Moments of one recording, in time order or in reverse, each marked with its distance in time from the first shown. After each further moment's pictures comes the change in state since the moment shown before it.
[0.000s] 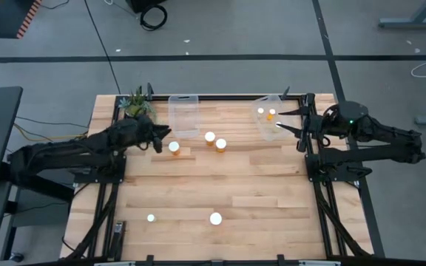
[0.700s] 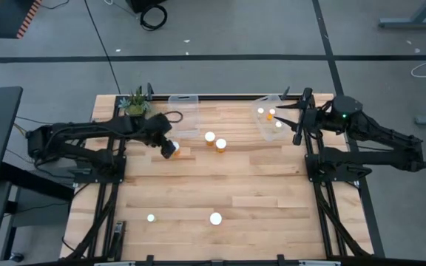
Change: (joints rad) left arm -0.059 0.463 0.459 -0.708 0.102 -0.086; right arm -0.182 0.036 0.000 0.016 -0.102 -0.010
